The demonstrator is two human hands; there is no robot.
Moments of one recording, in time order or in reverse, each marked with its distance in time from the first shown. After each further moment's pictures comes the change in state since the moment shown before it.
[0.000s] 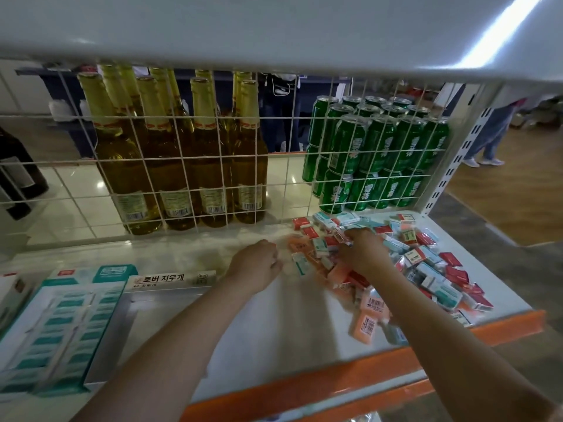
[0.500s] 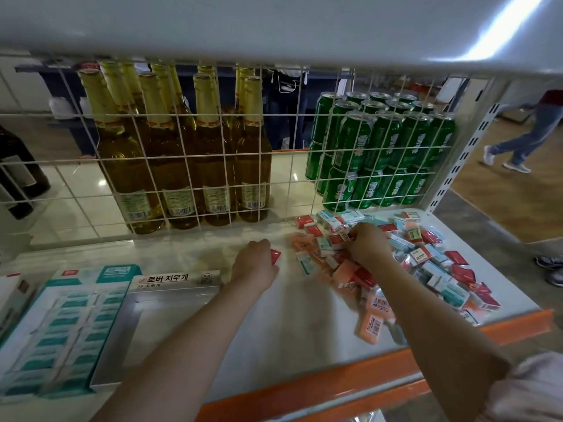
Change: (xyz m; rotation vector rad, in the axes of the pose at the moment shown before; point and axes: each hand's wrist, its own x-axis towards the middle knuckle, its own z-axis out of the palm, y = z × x) left_hand 0.003 0.000 0.004 -0.090 0.040 -0.247; right_hand 0.024 0.001 0.011 0.088 0.015 0.126
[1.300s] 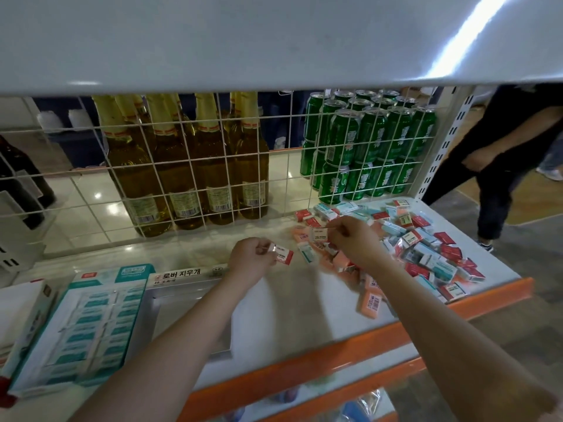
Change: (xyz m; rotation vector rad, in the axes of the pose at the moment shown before) left_hand -0.031 -0.015 -0.021 -0.815 -0.005 -0.066; right_hand -0.067 -0.017 -0.013 0.414 -0.018 -0.237
